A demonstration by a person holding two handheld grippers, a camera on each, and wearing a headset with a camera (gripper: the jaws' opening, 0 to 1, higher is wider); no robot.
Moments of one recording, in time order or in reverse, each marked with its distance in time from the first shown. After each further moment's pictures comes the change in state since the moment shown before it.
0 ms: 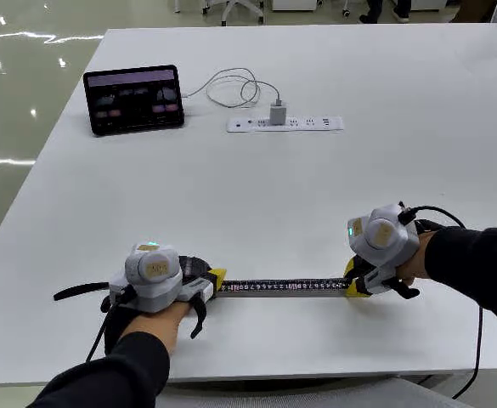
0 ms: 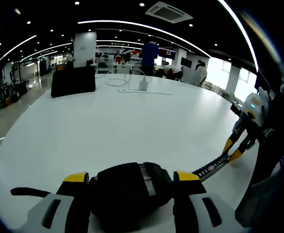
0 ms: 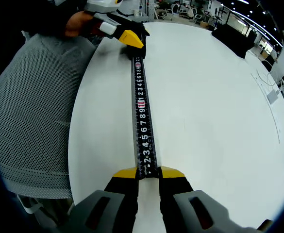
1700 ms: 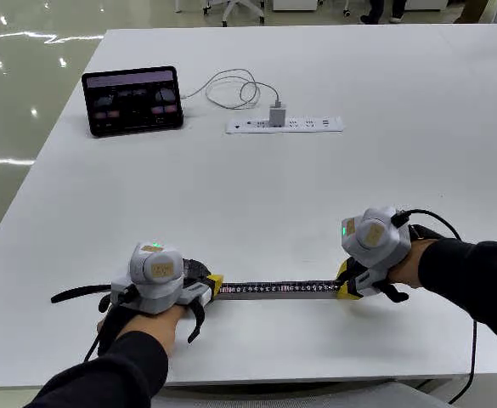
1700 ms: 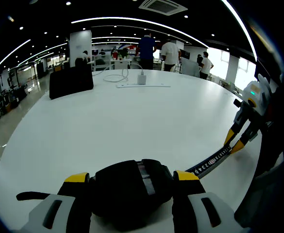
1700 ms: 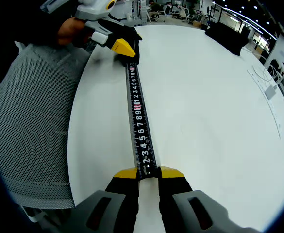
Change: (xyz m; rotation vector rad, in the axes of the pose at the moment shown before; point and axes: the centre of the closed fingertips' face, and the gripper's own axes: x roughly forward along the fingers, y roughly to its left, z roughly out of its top) left arm 0.003 0.001 -0.004 0.071 0.046 0.021; right arm 0.004 -0.002 0.010 0.058 -0.031 -0.011
